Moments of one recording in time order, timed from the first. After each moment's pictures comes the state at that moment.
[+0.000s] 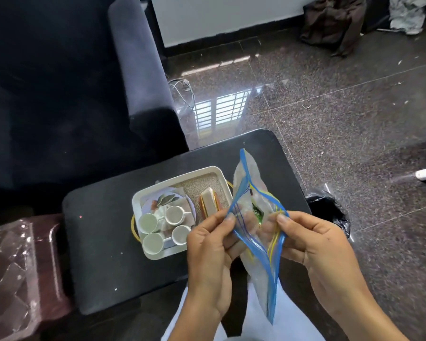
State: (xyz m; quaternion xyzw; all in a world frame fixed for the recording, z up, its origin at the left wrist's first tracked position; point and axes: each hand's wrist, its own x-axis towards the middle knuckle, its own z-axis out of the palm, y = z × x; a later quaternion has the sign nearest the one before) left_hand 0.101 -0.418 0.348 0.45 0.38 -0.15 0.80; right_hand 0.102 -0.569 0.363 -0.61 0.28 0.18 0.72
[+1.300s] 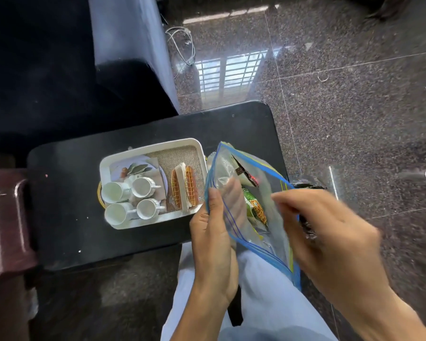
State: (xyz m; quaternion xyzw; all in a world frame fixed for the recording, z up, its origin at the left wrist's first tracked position) left_hand 0.134 -0.545 0.309 0.38 0.45 -0.03 0.81; right_hand 0.151 -0.679 0.335 -0.93 -0.17 -0.03 0.31
